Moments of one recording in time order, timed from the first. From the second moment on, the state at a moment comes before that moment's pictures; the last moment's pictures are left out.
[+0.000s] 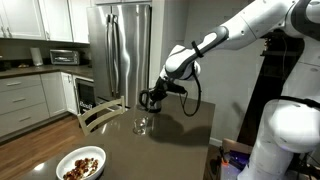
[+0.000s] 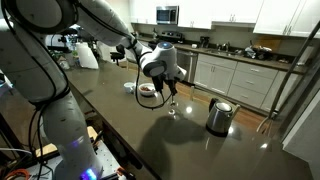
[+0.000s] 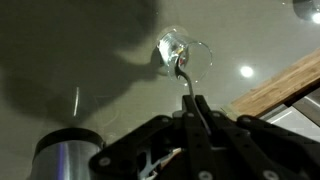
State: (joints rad) arm -0.07 -0.13 -0.04 -2.46 0.35 2.69 0.14
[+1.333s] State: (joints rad) arm -0.07 -0.13 0.00 -2.42 0.04 2.63 0.37
